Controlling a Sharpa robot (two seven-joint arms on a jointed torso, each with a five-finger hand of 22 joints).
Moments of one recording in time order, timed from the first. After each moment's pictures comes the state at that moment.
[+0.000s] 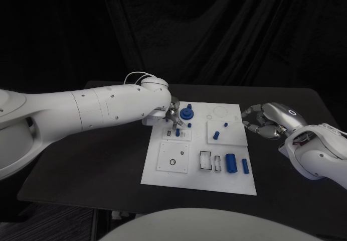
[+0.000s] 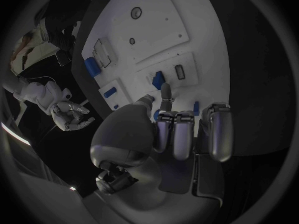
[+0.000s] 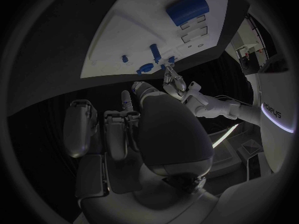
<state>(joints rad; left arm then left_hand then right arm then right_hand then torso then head) 1.36 -0.48 -0.21 1.24 -1.09 0.28 -0.59 1.16 0.07 0.04 0.28 0.20 1.13 0.04 0.08 0.98 1.46 -0.02 1.57 1.31 1.47 -0.07 1.57 1.31 0.05 1.46 0.04 1.40 1.31 1.23 -1.05 -0.25 1.71 -1.51 -0.61 -0.19 1.47 -0.07 0.22 0.28 0.46 0.76 0.12 0.34 0.20 1.47 0.02 1.52 1.31 1.47 -0.04 1.56 1.31 0.05 1.46 0.07 1.34 1.31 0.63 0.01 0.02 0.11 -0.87</state>
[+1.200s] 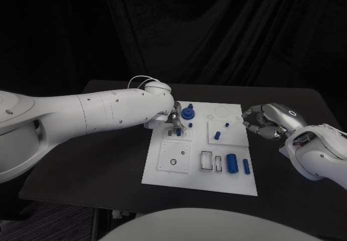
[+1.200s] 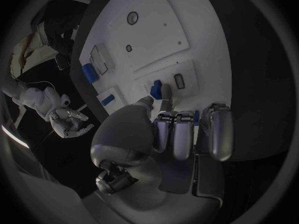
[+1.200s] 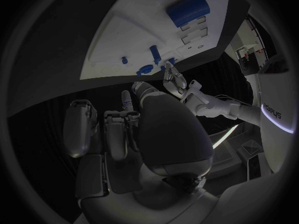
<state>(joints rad) 1.33 -0.47 -0.21 1.24 -1.11 0.30 -0.60 1.14 0.09 0.03 0.29 0.30 1.10 0.05 0.09 1.02 1.46 -0.02 1.57 1.31 1.47 -0.07 1.57 1.31 0.05 1.46 0.04 1.39 1.31 1.23 -1.05 -0.25 1.70 -1.51 -0.60 -0.19 1.47 -0.07 0.22 0.28 0.47 0.76 0.12 0.34 0.20 1.47 0.02 1.52 1.31 1.47 -0.04 1.56 1.31 0.05 1.46 0.07 1.34 1.31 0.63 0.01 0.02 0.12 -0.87</state>
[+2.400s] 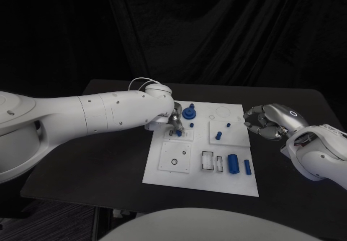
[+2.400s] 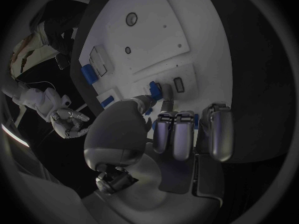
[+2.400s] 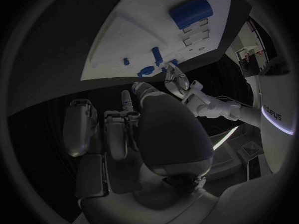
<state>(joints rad) 1.33 -0.48 -0.21 1.25 -1.11 0.28 -0.60 1.15 -0.07 0.45 0.22 0.39 1.10 0.03 0.14 1.10 1.47 -0.03 1.57 1.31 1.47 -0.08 1.57 1.31 0.05 1.46 0.04 1.39 1.31 1.23 -1.04 -0.25 1.69 -1.53 -0.59 -0.20 1.47 -0.07 0.23 0.28 0.47 0.77 0.12 0.34 0.20 1.47 0.02 1.52 1.31 1.47 -0.04 1.56 1.31 0.05 1.46 0.07 1.33 1.31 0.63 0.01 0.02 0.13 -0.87</state>
